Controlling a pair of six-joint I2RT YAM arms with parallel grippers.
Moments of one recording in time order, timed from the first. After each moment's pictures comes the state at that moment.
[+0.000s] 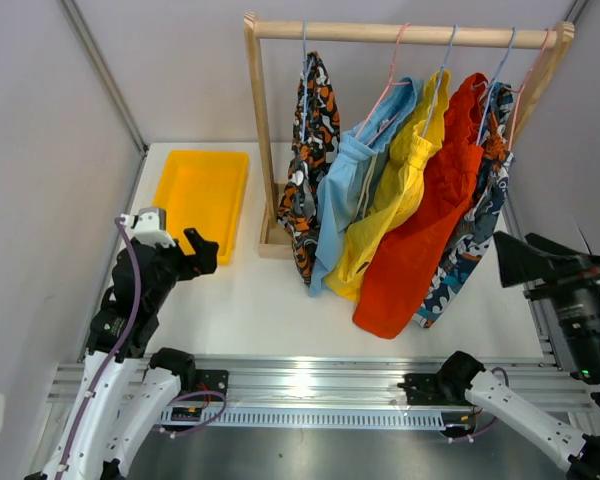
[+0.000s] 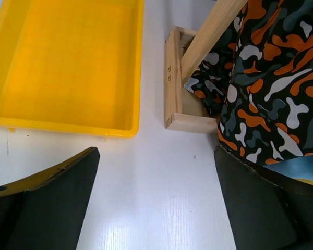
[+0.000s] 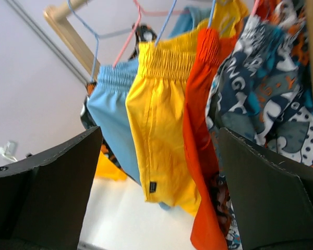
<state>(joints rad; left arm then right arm) -0.23 0.52 0.76 -0.57 -0.08 -0.35 0.78 0.41 1.31 -0.69 0.53 0.41</state>
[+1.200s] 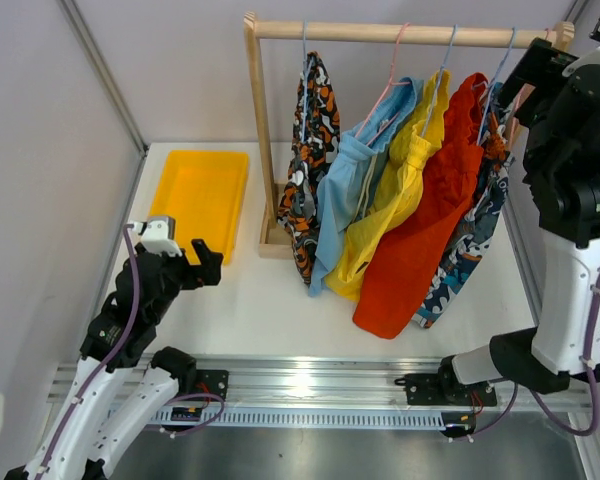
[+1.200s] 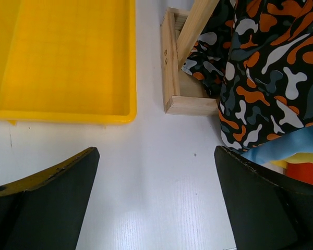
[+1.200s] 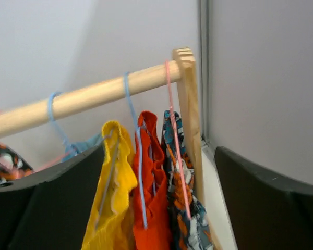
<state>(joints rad) -0.39 0.49 0.78 -0.66 -0.20 -0.33 0.34 1.42 2.37 -0.83 0.70 0.09</state>
